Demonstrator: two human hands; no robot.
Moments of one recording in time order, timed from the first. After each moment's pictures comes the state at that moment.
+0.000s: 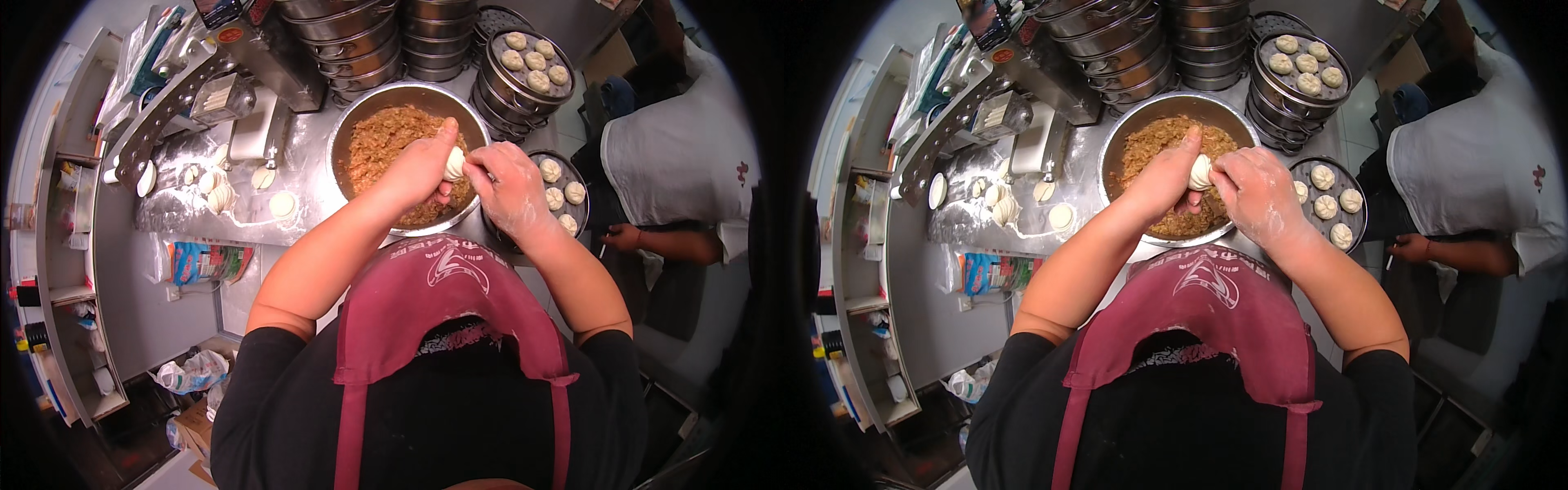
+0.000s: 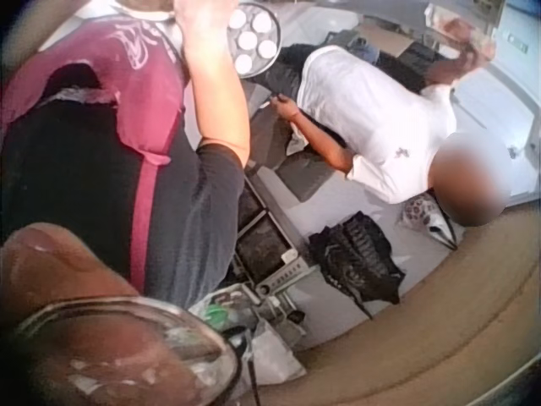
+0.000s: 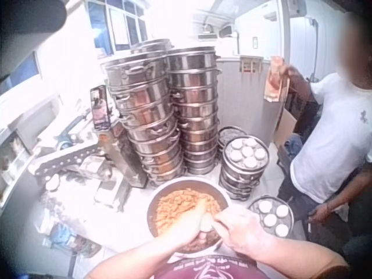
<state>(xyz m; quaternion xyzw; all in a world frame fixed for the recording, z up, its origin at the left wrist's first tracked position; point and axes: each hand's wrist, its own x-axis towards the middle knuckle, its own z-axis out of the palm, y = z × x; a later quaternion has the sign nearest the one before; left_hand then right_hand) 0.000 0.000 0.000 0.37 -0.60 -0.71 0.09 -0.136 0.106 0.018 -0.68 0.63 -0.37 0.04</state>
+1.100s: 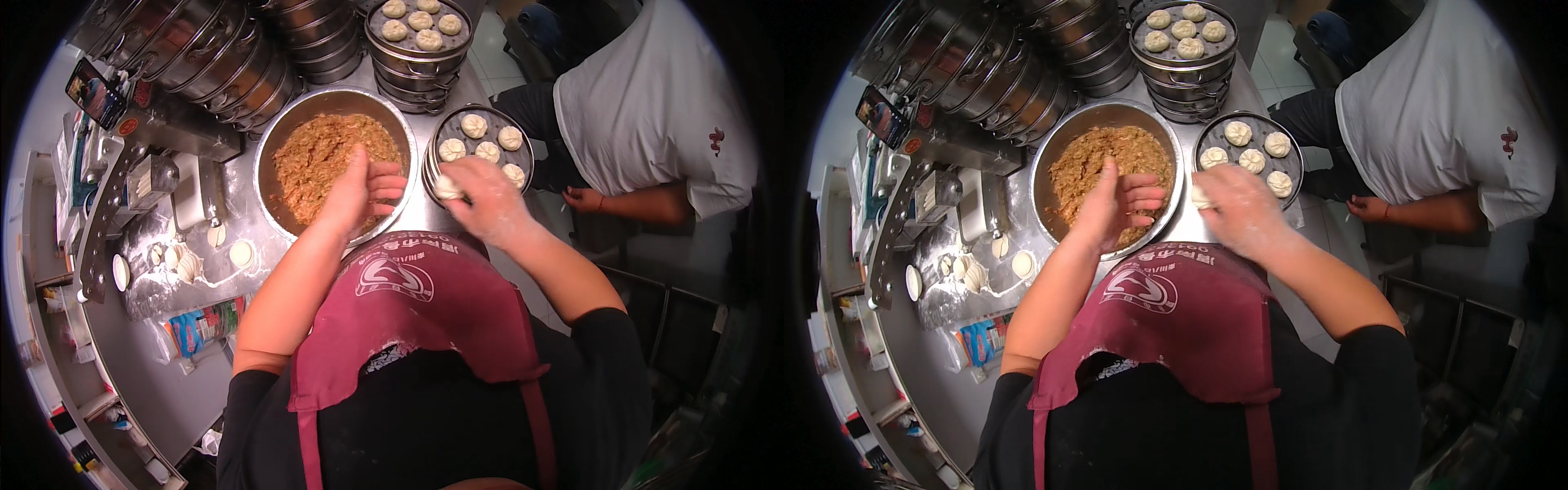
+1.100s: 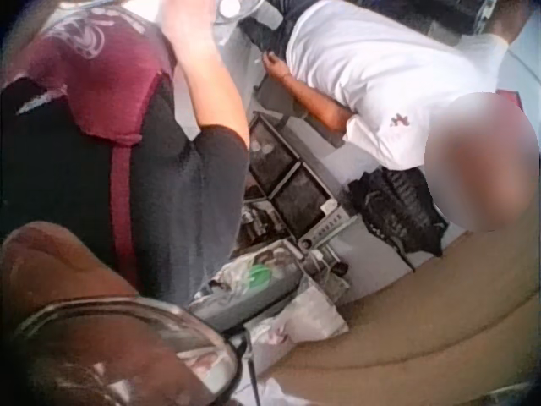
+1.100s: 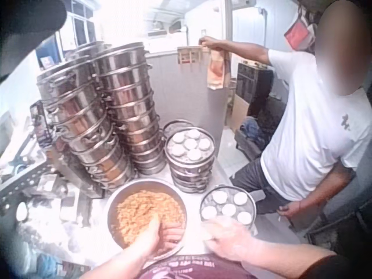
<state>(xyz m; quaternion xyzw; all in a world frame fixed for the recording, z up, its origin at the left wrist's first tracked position) -0.017 0.018 -0.047 0.37 -0.47 -0.80 -0.02 -0.172 0.196 -0.020 -0.62 0.72 -0.31 0.00</state>
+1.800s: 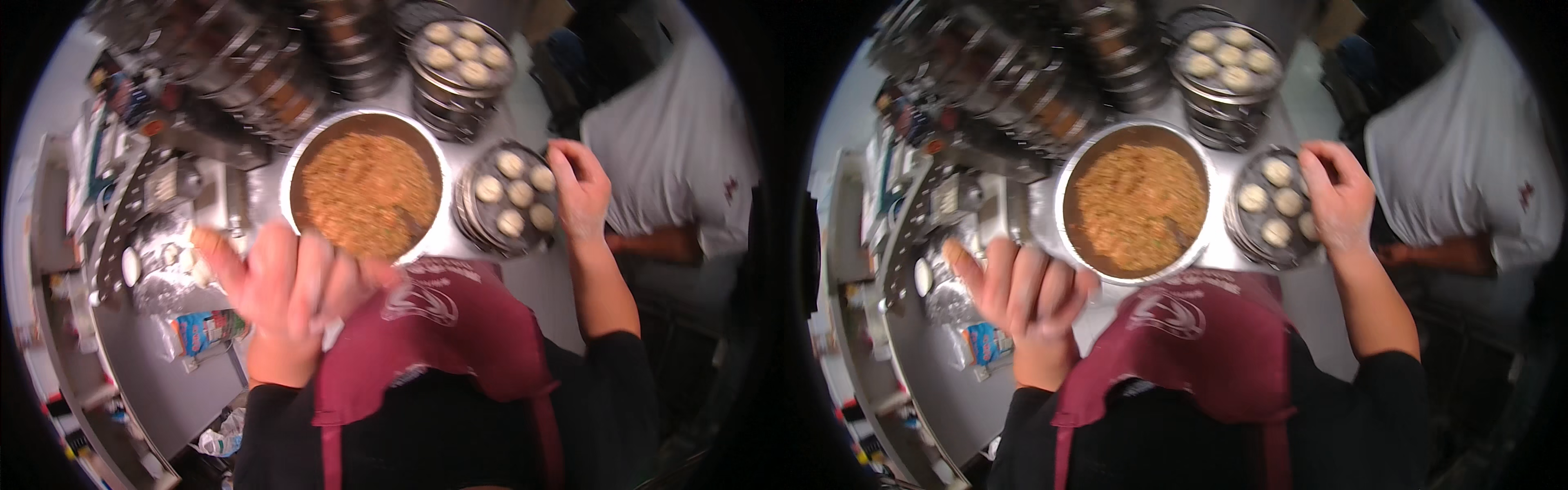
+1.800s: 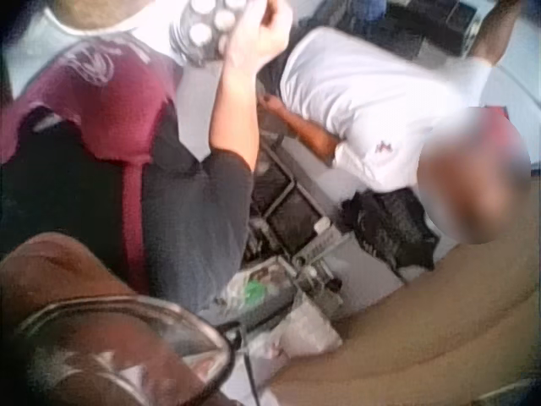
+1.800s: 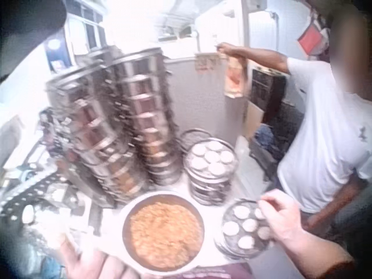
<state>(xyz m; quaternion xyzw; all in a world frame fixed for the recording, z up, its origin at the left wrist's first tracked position) 0.059 0.019 0.079 -0.11 -0.22 -0.93 0.29 -0.226 0.171 0.028 -0.34 0.74 -0.58 0.08</state>
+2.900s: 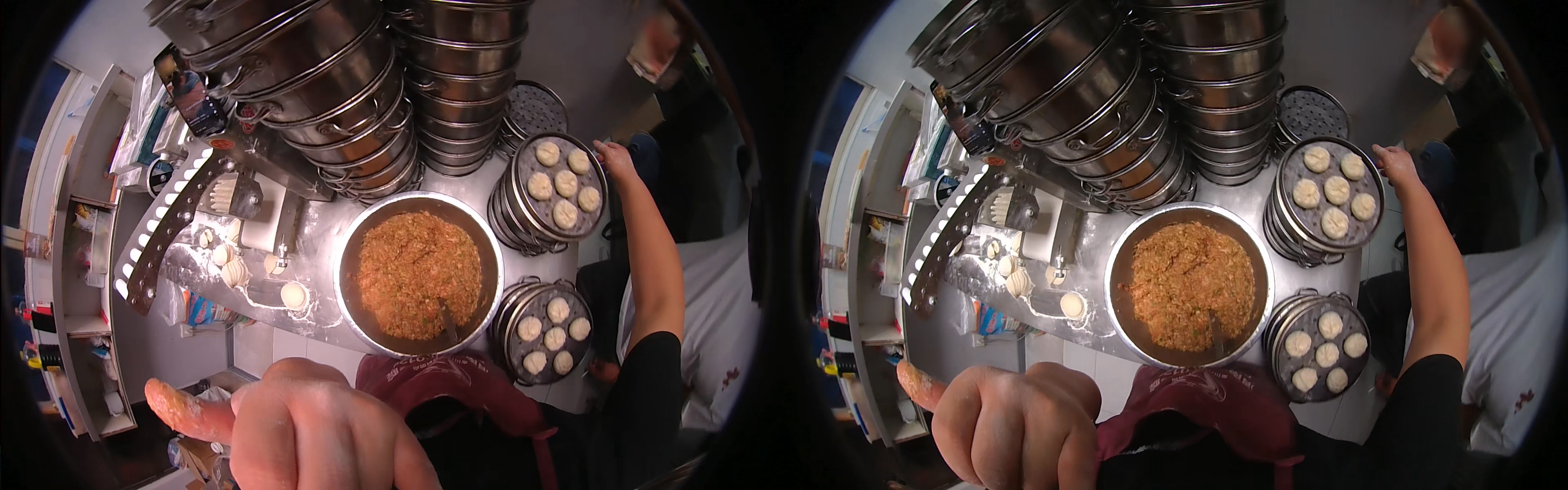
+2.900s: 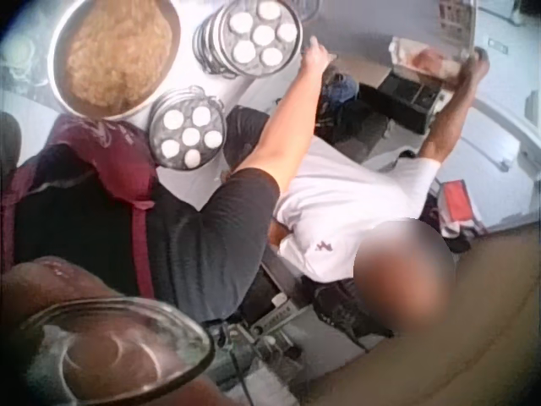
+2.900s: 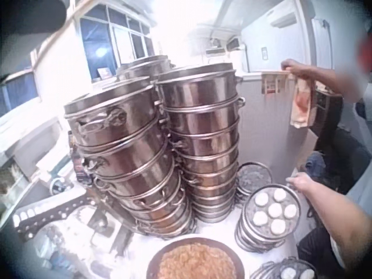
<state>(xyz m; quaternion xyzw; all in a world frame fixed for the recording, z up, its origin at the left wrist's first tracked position) 0.011 -0.086 0.184 -0.27 -0.36 -0.89 0.01 -0.545 -0.090 -0.098 -0.28 0.85 -0.33 0.28</state>
